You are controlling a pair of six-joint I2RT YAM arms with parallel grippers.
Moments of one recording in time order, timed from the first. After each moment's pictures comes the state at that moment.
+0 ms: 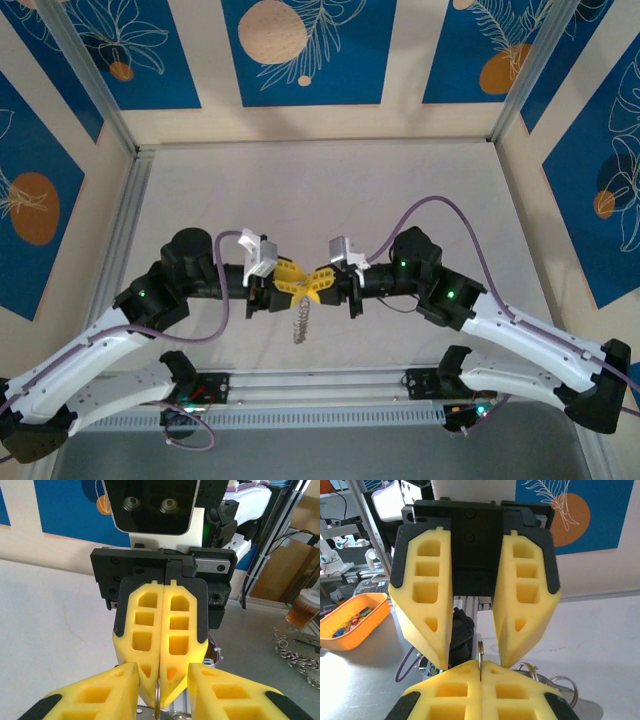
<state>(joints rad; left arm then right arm) -0.87 0.81 0.93 -0.32 0.66 -0.04 0.95 0.91 0.83 -0.04 -0.63 0.04</state>
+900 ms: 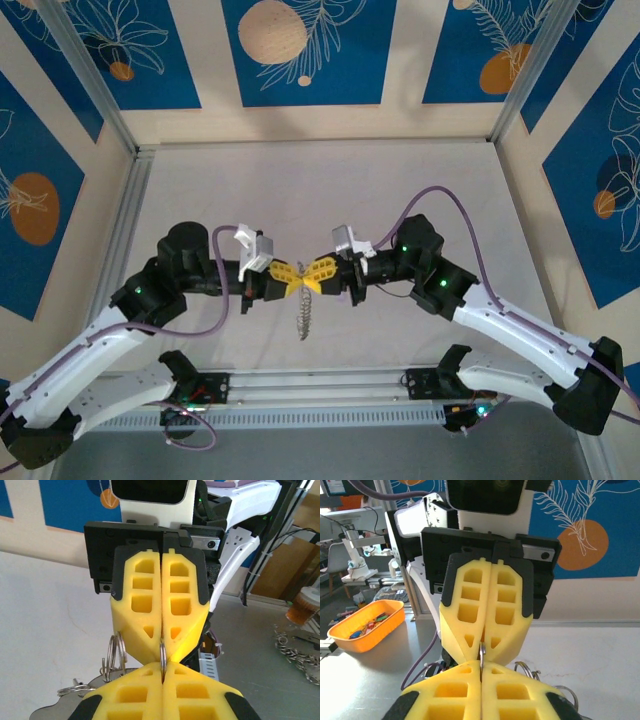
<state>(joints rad) -0.77 0.84 0.94 -0.35 0.76 -0.03 0.84 0.98 0.84 0.09 -0.86 0.04</state>
